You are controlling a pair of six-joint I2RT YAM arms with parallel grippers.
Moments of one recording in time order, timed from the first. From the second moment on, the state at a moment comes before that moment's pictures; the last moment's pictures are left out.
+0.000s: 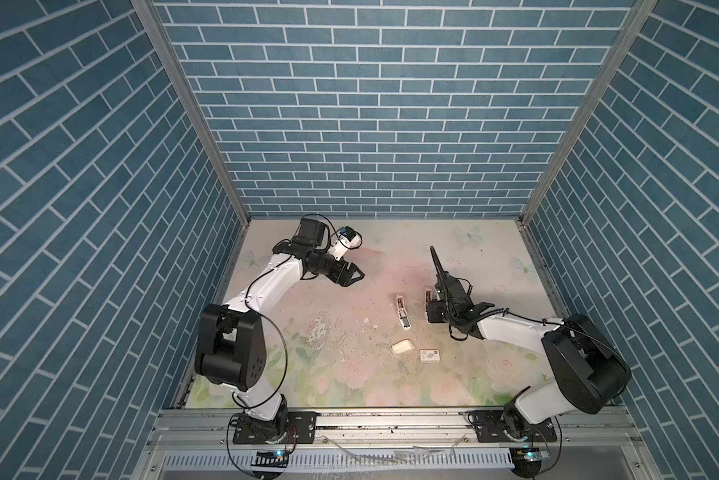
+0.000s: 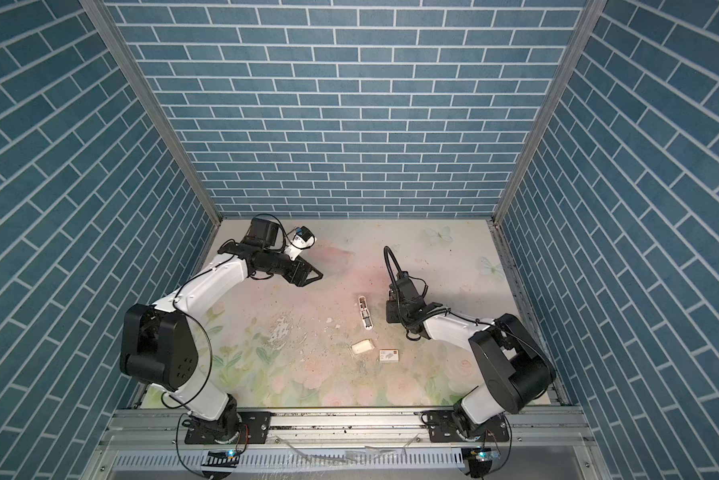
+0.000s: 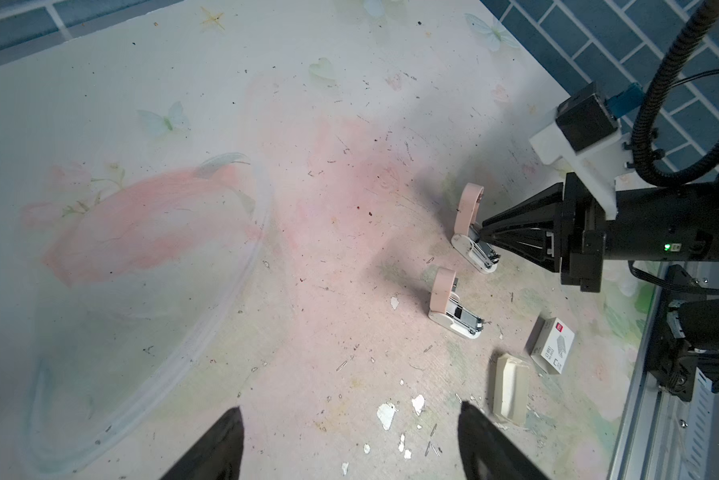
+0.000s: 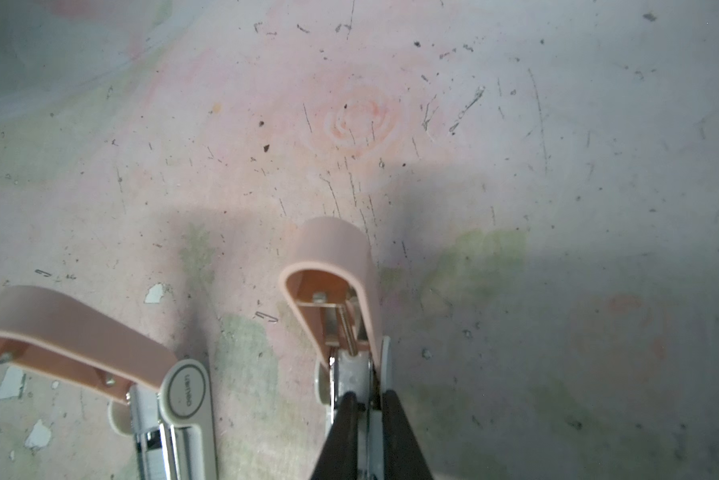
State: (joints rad) left arm -0.25 1.65 1.32 -0.64 0.61 0.29; right arm 0.62 1.52 0.69 -0.07 0.10 0.44
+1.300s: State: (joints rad) left arm -0.25 1.65 1.31 -0.64 0.61 0.29; right arm 0.62 1.47 0.64 -0.08 0.07 0.44
